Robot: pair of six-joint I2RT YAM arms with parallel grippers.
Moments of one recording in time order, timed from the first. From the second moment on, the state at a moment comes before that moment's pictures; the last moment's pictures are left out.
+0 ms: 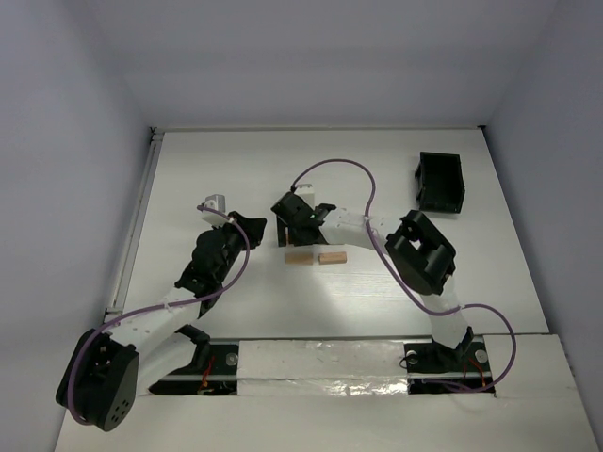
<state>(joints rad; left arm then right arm) -0.46 0.96 0.29 0.55 -0.10 -0.69 0.90 2.09 1.52 -0.46 0.39 0.71</state>
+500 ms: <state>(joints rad) -0.46 0.97 0.29 0.55 -0.10 -0.69 0.90 2.10 1.53 -0.46 0.39 0.70</state>
